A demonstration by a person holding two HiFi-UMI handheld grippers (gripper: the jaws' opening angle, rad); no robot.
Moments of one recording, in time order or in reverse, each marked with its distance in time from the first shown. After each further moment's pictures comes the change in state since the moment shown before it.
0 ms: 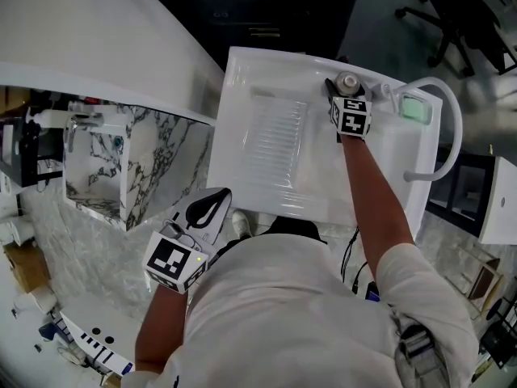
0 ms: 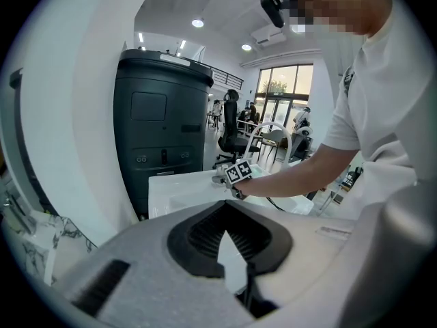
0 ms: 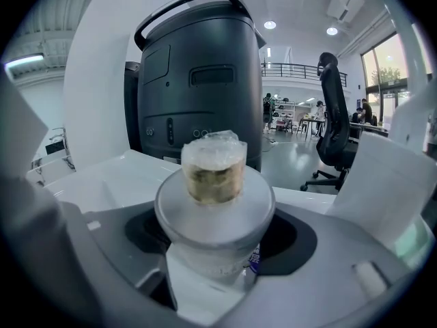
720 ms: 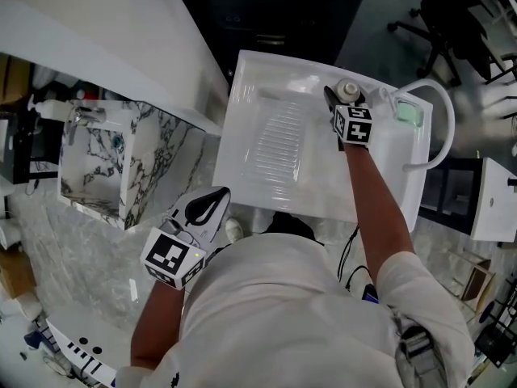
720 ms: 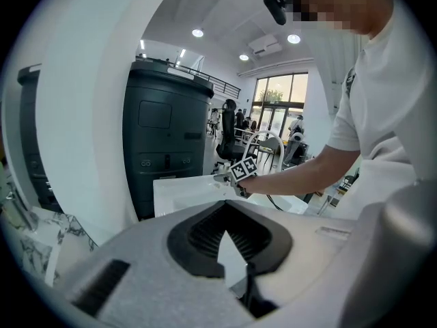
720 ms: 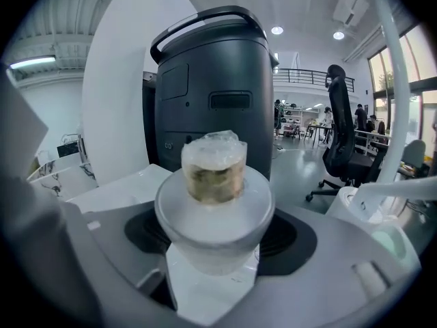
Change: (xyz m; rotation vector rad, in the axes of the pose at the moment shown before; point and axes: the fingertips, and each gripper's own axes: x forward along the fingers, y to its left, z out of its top) left arm -0.044 0.008 -0.014 0.002 -0.075 -0.023; right arm -0.051 0.036 0.035 -0.040 -0.036 0.052
